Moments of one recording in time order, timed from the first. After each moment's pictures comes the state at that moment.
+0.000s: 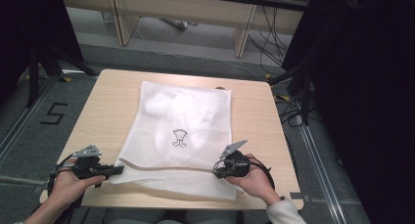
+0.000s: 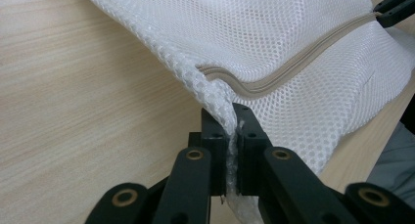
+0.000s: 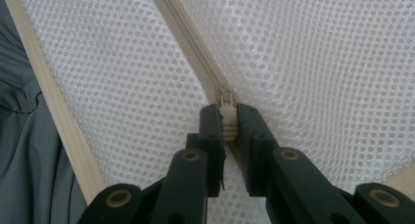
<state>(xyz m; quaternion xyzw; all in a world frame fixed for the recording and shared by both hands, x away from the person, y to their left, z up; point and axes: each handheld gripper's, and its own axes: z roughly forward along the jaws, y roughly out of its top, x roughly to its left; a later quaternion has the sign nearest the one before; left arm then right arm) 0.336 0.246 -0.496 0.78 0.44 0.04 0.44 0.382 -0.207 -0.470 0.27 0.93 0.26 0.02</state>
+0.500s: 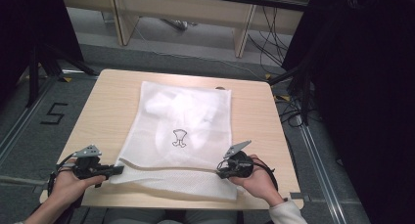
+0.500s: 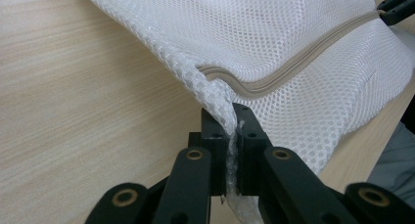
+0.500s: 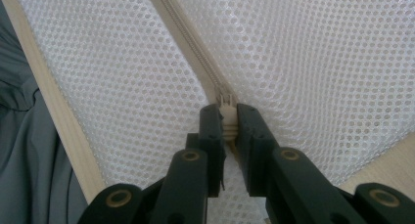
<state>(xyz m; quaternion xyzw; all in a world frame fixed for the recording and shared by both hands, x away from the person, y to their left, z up) 0.336 0.246 -0.496 0.78 0.44 0.04 0.44 0.379 -0.216 -0.468 0.29 0.92 0.26 0.02</state>
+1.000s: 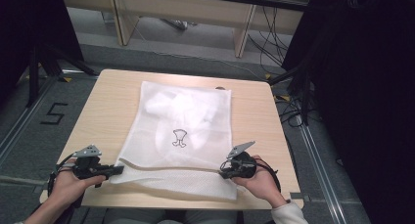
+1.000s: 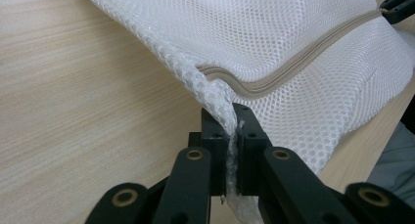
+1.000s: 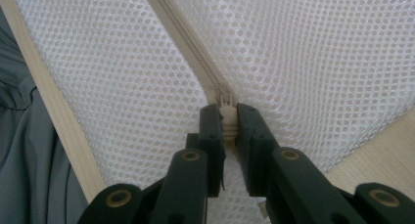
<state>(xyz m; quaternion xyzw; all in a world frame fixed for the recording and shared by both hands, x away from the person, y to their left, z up) 0.336 0.246 -0.496 0.78 0.44 0.04 0.44 0.379 -0.225 -0.469 0.29 0.92 0.26 0.02</state>
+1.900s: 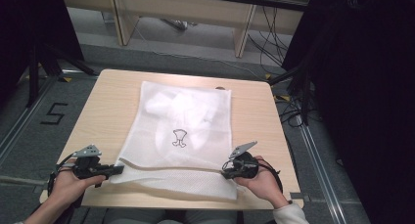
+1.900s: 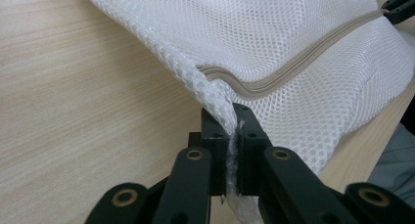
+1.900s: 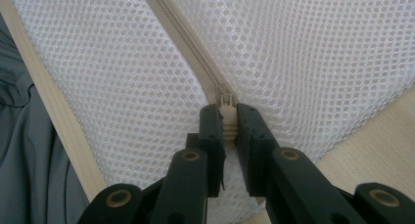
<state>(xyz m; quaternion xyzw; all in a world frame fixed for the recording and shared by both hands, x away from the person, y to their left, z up) 0.336 0.246 -0.496 0.78 0.45 0.04 0.45 0.376 -0.231 -0.467 0.31 0.92 0.26 0.02</state>
